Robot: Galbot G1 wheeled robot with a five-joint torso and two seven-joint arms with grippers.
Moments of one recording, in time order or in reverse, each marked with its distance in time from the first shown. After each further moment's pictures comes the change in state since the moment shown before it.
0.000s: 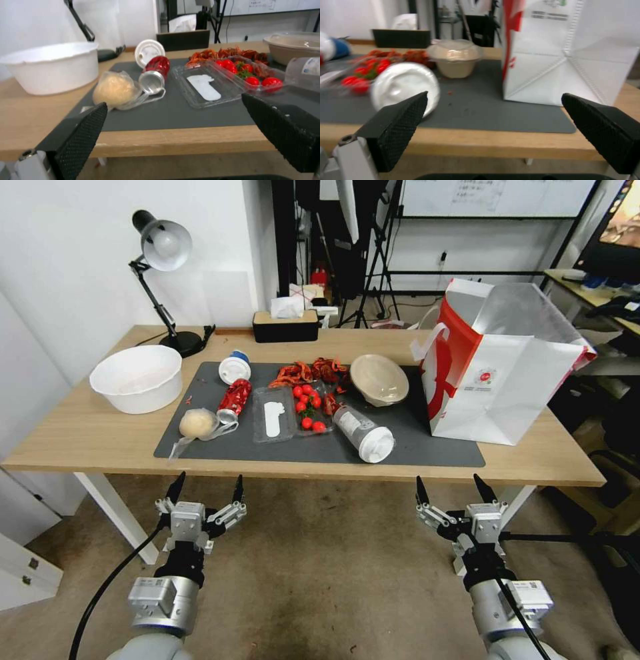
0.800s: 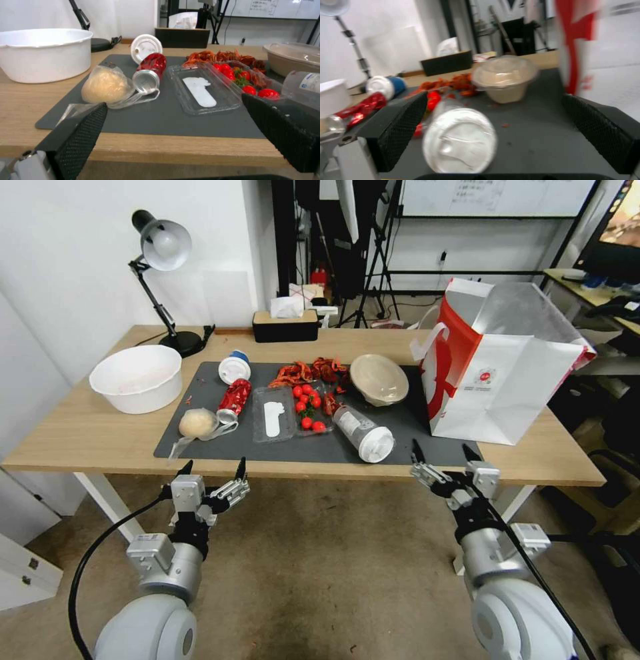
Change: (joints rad) left arm -0.074 -0.032 -0.007 -0.003 -0.073 0.107 0.005; right arm 0.269 -0.170 -0.086 -0.113 0.367 -0.072 -0.016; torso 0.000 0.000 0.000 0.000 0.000
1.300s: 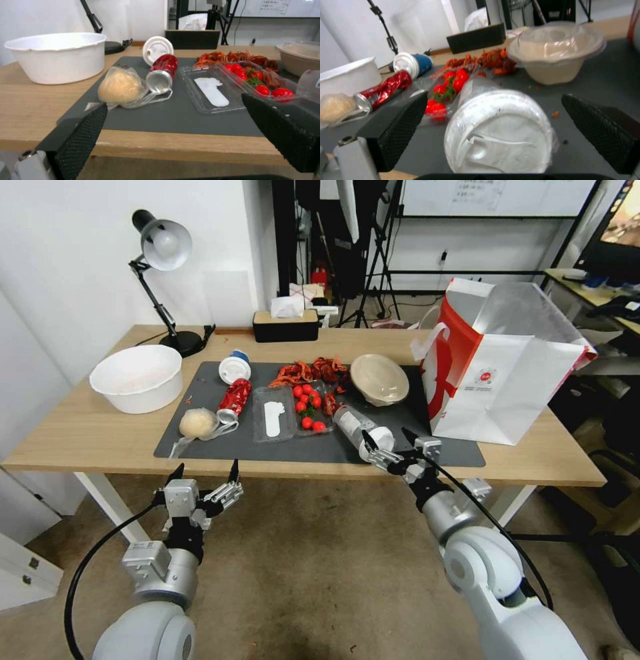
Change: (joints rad) left arm 0.033 -0.028 -0.019 -0.009 0.040 -0.036 -0.002; right arm 0.215 -0.091 -0.115 -0.180 0.145 -0.093 -0.036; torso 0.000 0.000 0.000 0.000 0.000
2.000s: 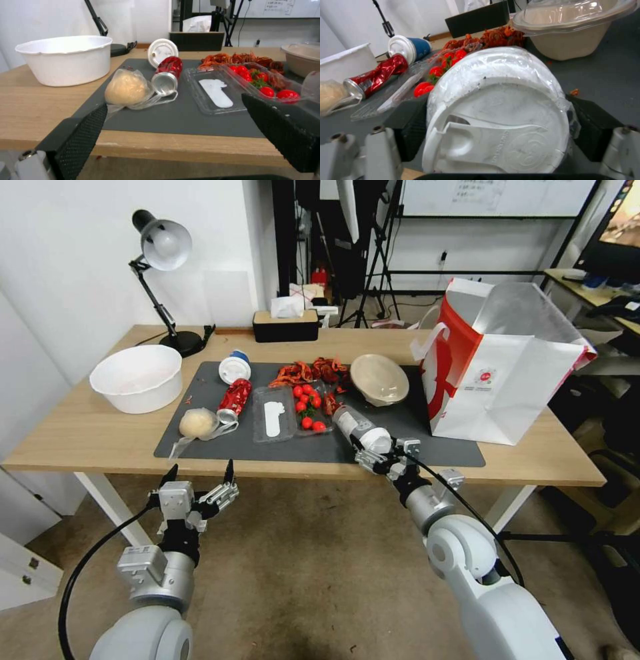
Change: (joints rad) left arm 0.009 -0.008 -0.009 -0.004 0.011 -0.014 -0.002; right arm 0.060 0.009 -0.050 -0.089 0.017 -0.017 0.006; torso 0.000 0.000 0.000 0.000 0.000
